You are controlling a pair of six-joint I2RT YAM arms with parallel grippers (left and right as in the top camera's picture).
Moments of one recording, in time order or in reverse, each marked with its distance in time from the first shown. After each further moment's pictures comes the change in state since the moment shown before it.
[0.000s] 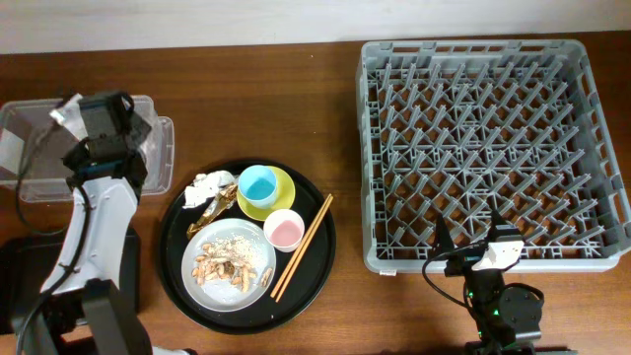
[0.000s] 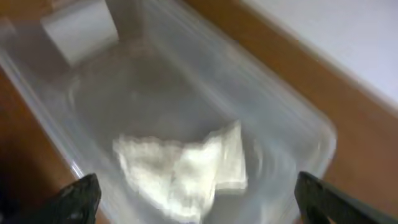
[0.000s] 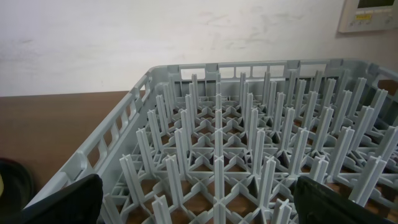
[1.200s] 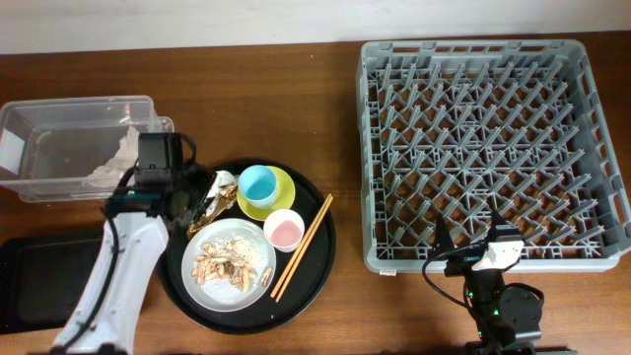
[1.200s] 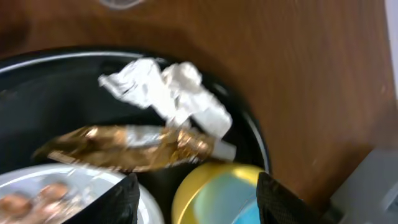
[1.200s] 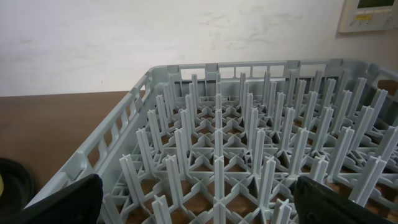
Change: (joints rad) left arm -0.204 -0.206 -0.160 -0.360 0.449 -0.598; right arm 0.000 0.000 0.000 0.000 0.000 0.001
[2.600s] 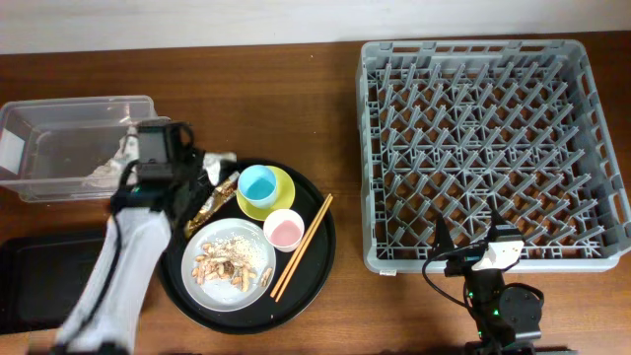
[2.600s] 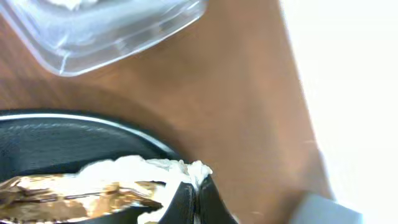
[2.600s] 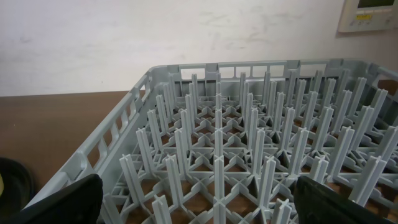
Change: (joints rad) left arm 0.000 0.010 -0.008 0.237 -0.108 -0.093; right arm 0.000 0.000 0.000 0.000 0.000 0.000
